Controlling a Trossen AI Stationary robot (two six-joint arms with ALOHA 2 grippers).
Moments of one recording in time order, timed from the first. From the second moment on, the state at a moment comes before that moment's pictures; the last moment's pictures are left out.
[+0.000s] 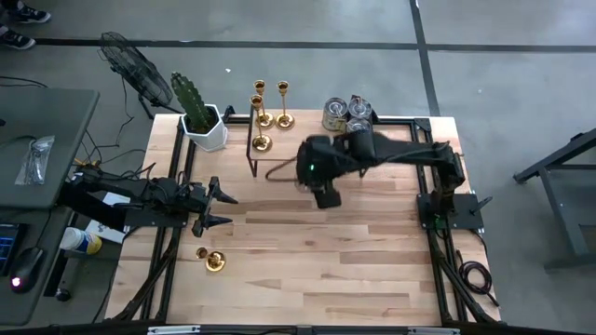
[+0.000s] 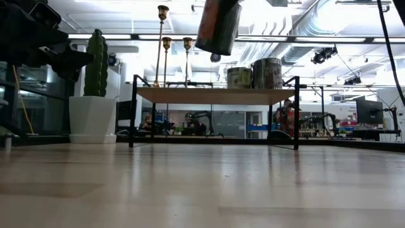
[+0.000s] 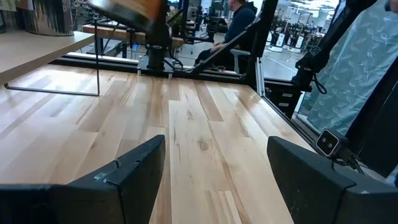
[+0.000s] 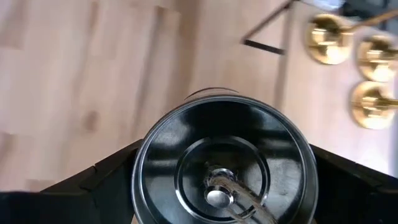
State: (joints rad) left arm -0.24 0.08 0.01 0.02 -0.07 -0.17; right arm 0.02 1.90 2.14 -1.32 0.15 -0.22
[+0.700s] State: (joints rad) left arm -0.24 0.08 0.01 0.02 -0.07 -0.17; right arm -0.27 1.90 2.17 -1.41 0.15 -0.70
